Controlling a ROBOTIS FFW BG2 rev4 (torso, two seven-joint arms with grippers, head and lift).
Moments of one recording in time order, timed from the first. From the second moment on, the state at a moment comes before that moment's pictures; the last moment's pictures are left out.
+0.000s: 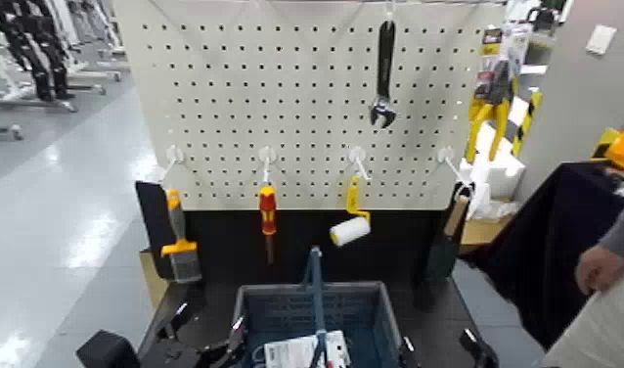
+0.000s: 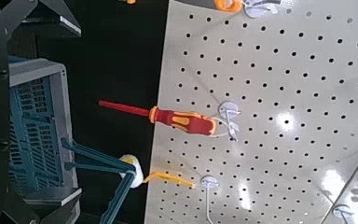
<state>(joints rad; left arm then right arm) 0.33 0.02 0.01 -1.83 0.22 -0.04 -0.39 0.50 -0.10 0.10 -1.99 -0.17 -0.04 0.08</state>
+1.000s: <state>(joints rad) 0.31 0.02 0.00 -1.82 0.21 -0.03 -0.39 0.26 -0.08 0.02 -1.97 -0.16 0.03 0.28</state>
